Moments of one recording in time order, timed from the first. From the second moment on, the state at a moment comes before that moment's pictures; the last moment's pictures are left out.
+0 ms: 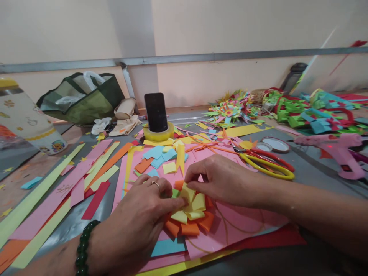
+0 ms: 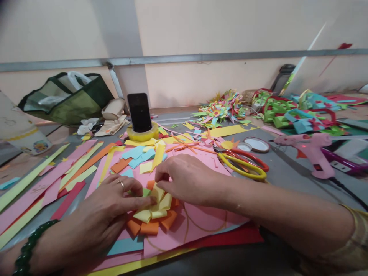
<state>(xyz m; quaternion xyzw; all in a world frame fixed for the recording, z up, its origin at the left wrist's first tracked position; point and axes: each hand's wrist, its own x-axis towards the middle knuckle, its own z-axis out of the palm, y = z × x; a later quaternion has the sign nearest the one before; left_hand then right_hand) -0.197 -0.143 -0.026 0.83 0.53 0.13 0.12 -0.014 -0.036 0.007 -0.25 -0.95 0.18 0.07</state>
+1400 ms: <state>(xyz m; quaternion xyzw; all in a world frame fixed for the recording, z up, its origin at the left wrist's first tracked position) -0.196 -0.143 -0.024 0.82 0.53 0.16 0.13 0.005 -0.033 0.026 -0.06 -0.99 0.02 0.11</state>
